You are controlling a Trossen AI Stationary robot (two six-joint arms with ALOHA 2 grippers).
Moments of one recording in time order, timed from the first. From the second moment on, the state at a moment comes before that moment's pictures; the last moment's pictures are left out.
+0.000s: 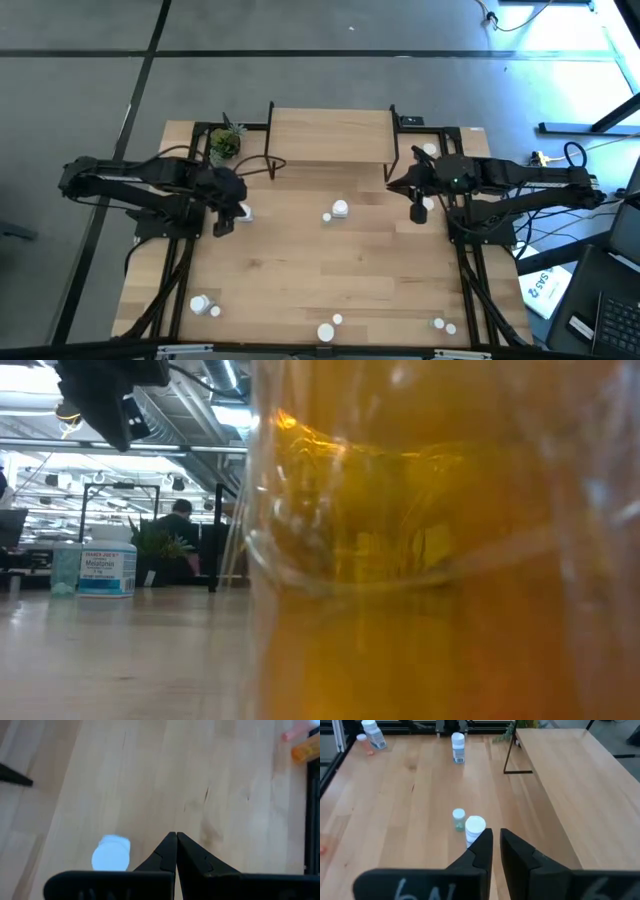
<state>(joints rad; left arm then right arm) 0.00 0.88 0.85 -0.97 0.09 -0.29 -0.01 0.85 0.87 -0.56 0.14 0.02</state>
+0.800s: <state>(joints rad) 0.00 0.87 0.85 -0.95 0.09 -0.28 0.00 0.85 0.87 -0.53 -0.03 -0.06</state>
